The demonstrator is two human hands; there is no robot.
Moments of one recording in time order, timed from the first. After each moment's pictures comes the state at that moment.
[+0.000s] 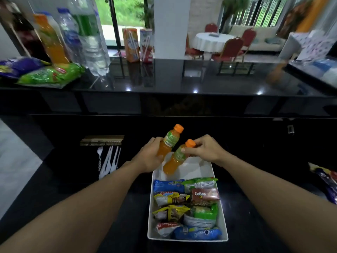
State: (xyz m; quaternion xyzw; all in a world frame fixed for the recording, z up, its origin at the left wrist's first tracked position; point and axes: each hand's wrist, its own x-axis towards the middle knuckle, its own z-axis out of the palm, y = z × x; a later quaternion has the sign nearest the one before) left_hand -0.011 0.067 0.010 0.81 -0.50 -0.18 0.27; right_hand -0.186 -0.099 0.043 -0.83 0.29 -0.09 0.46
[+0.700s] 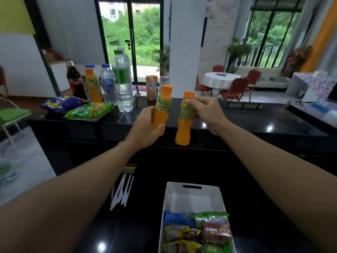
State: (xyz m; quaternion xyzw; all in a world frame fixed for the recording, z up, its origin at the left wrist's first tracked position) left_hand 0.050 0.080 0.180 0.75 -0.48 0.06 0.46; right_hand -0.094 -0.095 0.236 -0.75 0.16 -0.34 0.55
